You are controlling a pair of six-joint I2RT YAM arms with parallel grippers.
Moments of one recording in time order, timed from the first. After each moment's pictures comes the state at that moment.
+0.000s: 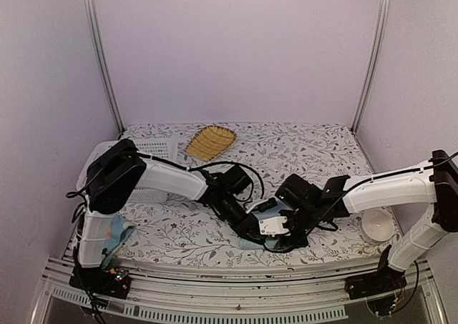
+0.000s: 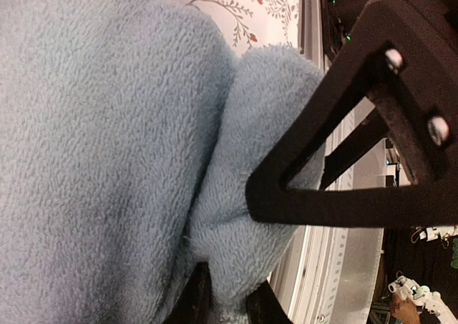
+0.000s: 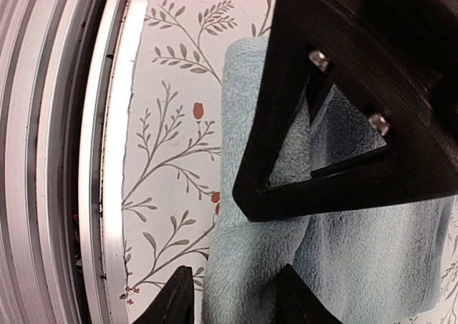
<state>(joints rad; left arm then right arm) -0.97 2.20 1.41 -0.29 0.83 -0.15 1.02 1.53 0.86 -0.49 -0.18 -0.66</state>
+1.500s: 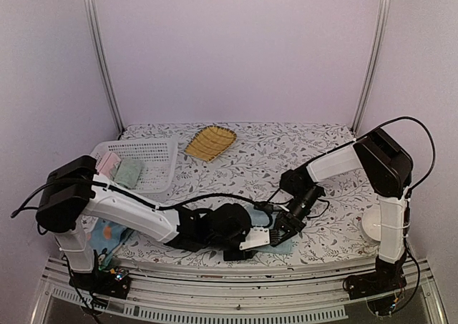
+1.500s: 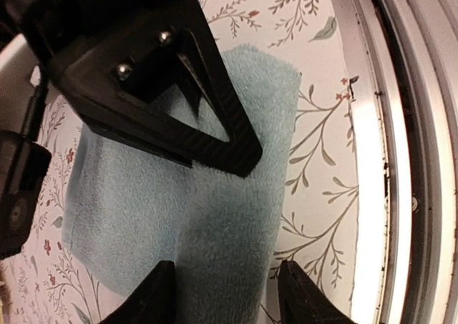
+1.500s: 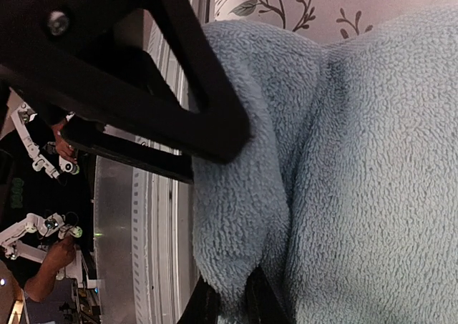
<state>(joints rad) -1.30 1.83 1.00 0.05 -0.14 0.39 0.66 2.08 1.19 -0.96 -1.01 -0.79</state>
